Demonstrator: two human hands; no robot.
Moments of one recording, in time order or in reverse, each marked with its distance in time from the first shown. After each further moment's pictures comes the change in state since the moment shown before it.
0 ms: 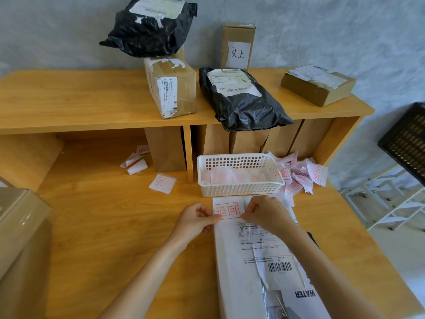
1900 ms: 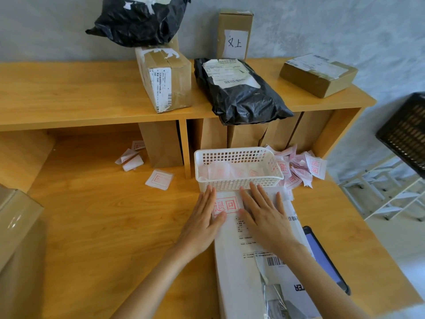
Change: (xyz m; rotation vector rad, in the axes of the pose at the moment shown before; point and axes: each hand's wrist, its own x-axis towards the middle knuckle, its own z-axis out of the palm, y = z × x) left_hand -0.006 -0.017 0.020 0.491 -0.125 0.300; right_hand -0.015 0.024 0.035 -0.310 0.155 -0.252
